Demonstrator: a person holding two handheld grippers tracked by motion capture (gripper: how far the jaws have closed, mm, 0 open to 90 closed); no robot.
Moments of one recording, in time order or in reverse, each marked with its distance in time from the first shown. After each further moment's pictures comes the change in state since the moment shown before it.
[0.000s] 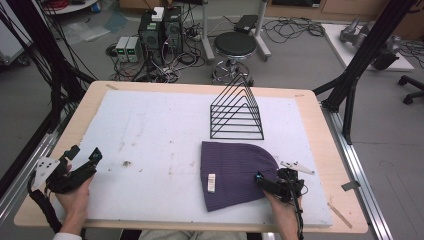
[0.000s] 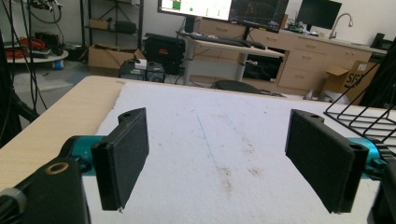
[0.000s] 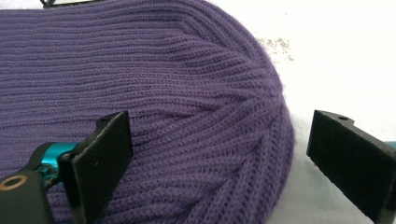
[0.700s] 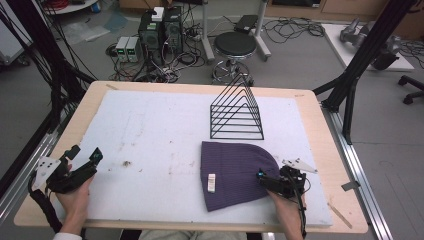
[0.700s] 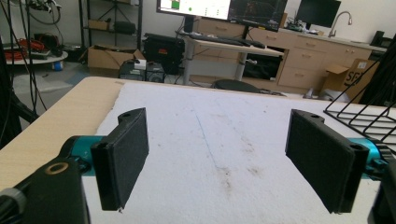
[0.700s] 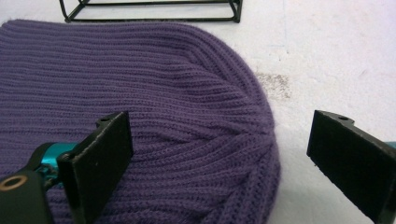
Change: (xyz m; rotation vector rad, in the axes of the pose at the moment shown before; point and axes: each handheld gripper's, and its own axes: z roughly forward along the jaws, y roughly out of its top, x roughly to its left) left arm -0.001 0.000 0.001 0.001 -0.002 0.008; right arm -0.009 0.007 0.001 -0.076 0.050 -0.111
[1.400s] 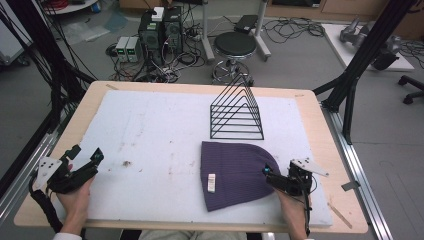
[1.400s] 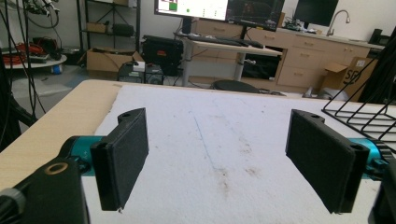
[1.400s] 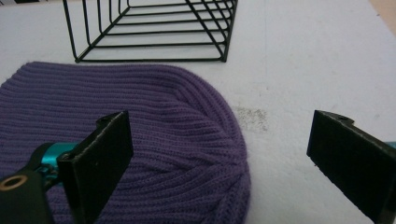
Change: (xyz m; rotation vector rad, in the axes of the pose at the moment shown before) left arm -0.003 0.000 0.000 -0.002 -0.007 0.017; right arm -0.015 0.003 -0.008 -0.123 0.024 0.023
